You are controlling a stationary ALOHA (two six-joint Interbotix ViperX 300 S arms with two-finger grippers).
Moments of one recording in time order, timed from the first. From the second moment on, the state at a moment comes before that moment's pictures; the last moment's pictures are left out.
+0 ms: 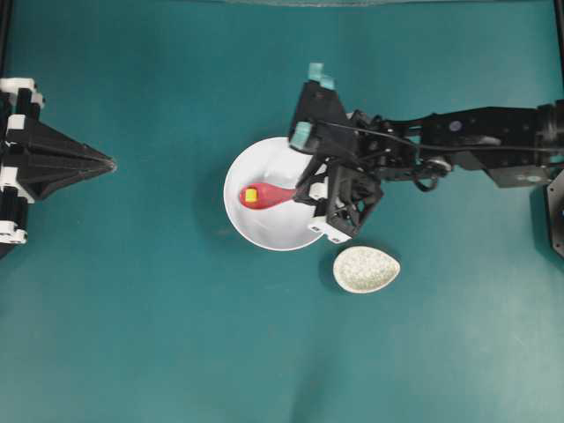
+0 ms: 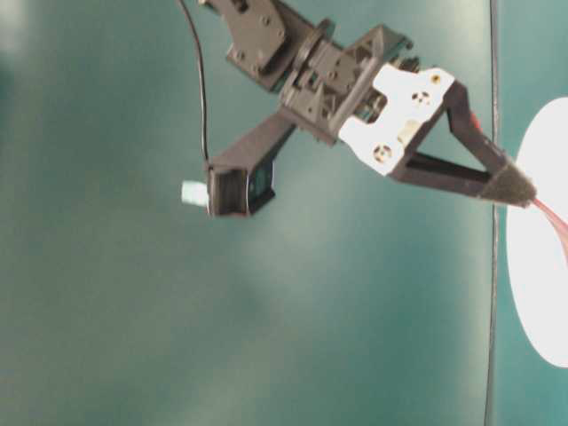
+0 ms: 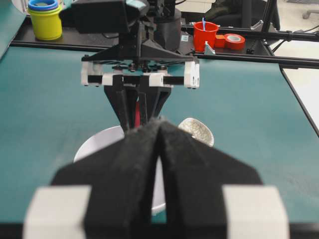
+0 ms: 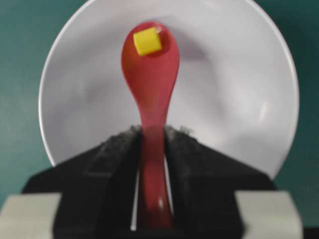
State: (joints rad) left arm 0.00 -0.96 1.19 0.01 -0.24 -0.06; right arm -0.08 0.02 0.55 0.19 0.24 0.14
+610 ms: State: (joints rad) left arm 0.00 -0.96 1.19 0.01 -0.24 -0.06; right arm -0.06 -0.17 0.75 0.20 -0.02 0.14
